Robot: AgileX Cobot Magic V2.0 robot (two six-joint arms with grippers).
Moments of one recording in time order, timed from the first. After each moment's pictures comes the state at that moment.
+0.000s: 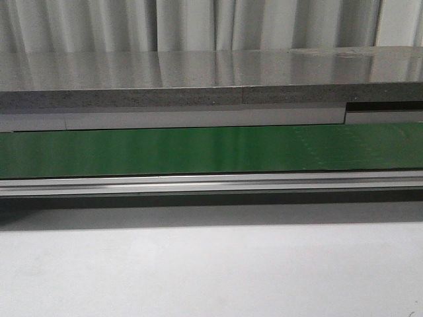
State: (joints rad) left arm 0.01 0.67 -0.63 -0.10 0.89 -0.04; right arm -0.02 -0.01 0.03 0.10 0.08 -0.07
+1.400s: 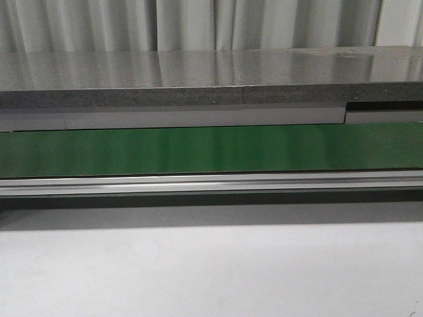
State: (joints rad) left arm 0.35 1.69 -1.34 0.06 0.89 0.00; right arm -0.02 -0.01 0.03 0.10 0.08 -0.07
